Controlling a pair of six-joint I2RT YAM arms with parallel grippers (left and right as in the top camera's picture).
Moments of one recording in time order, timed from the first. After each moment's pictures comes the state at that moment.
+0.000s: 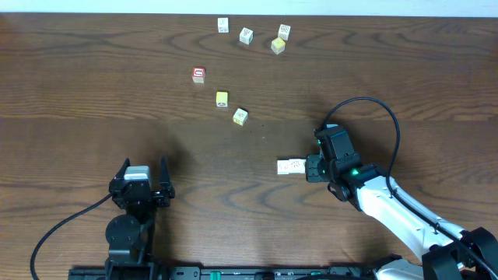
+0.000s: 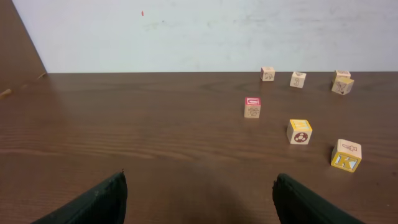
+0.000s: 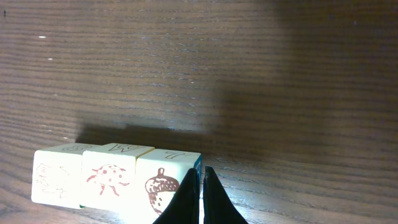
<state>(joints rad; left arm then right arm) -0.04 0.04 0.02 -0.12 -0.08 0.01 0.42 1.42 0.62 -0.27 0.03 0.38</state>
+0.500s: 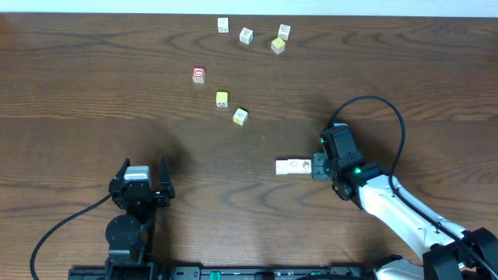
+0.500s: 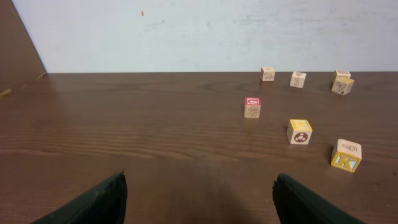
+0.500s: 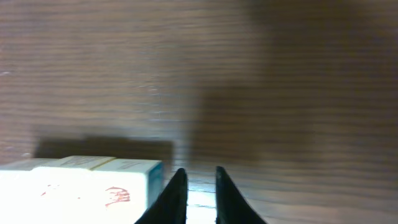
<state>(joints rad) -0.04 0.04 0.02 -0.12 -0.08 0.01 0.40 1.42 0.63 -0.29 0.12 0.40</state>
